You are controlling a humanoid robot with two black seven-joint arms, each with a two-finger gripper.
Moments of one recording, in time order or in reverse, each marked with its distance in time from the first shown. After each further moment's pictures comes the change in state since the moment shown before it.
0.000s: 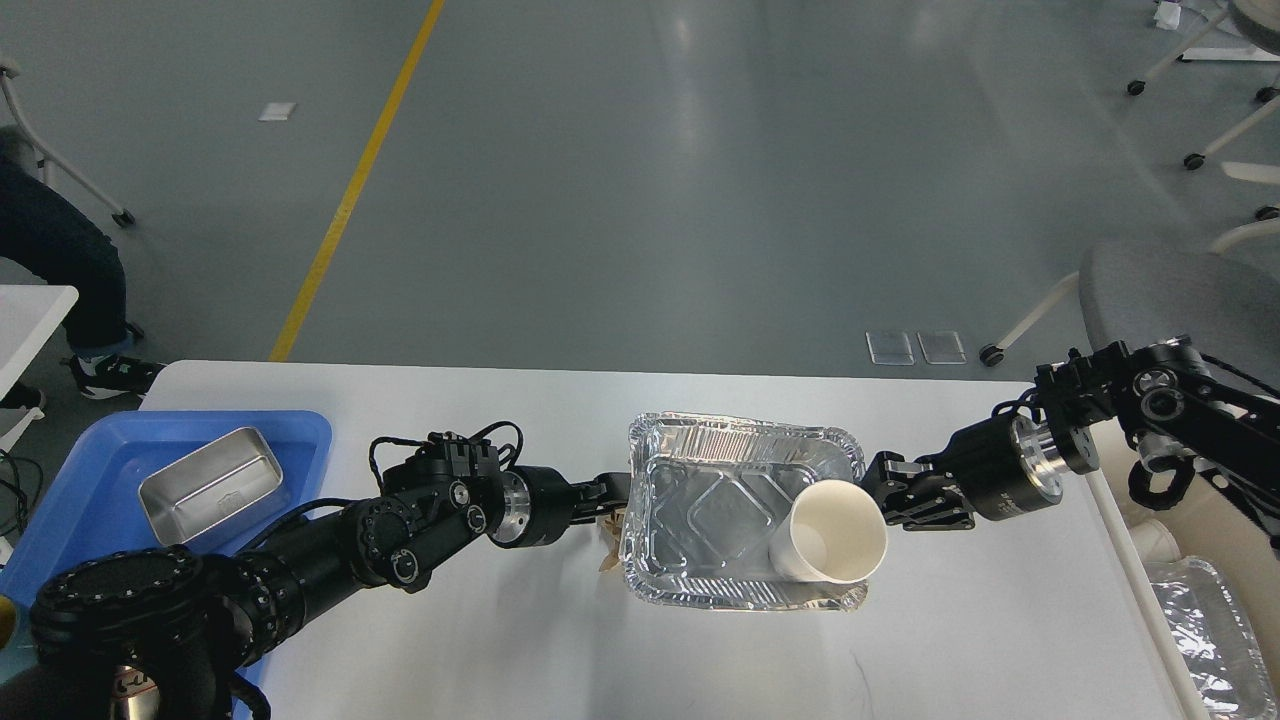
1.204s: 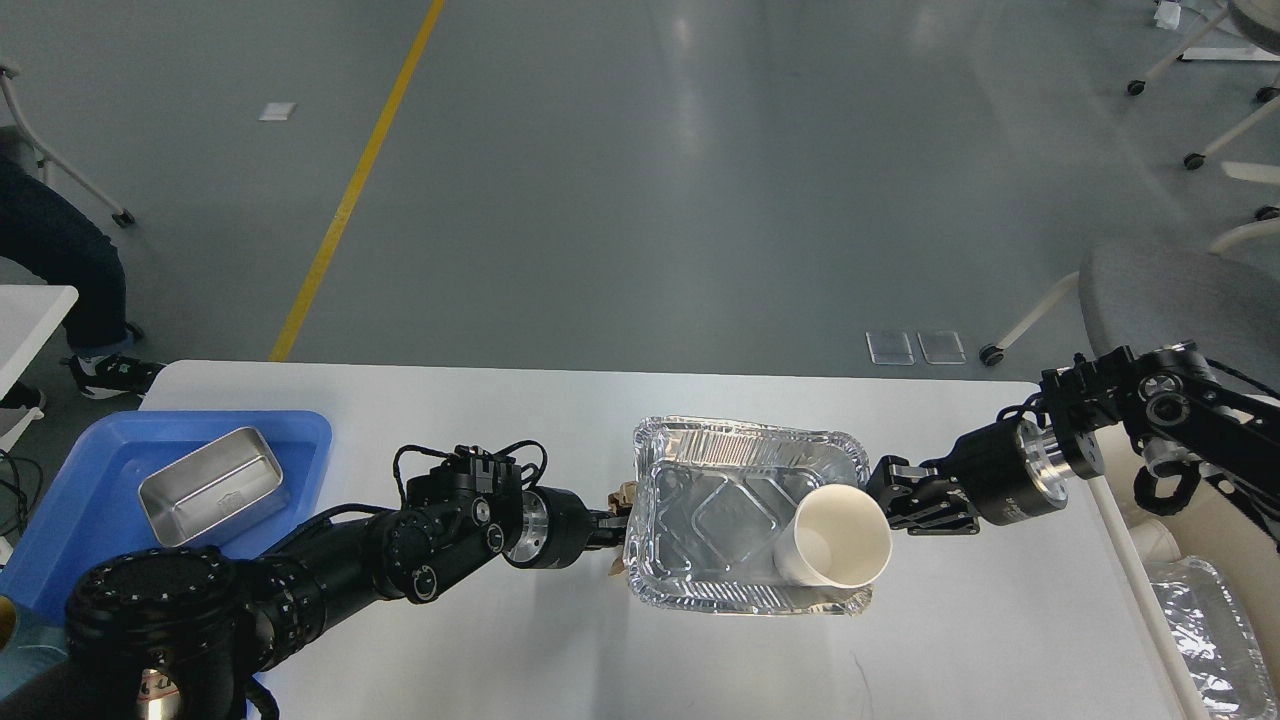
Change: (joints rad) left arm -0.018 -0.038 0.070 0.013 -0.010 -0.035 -0.019; right arm -0.012 -0.011 0.003 0.007 0.000 -0.003 0.000
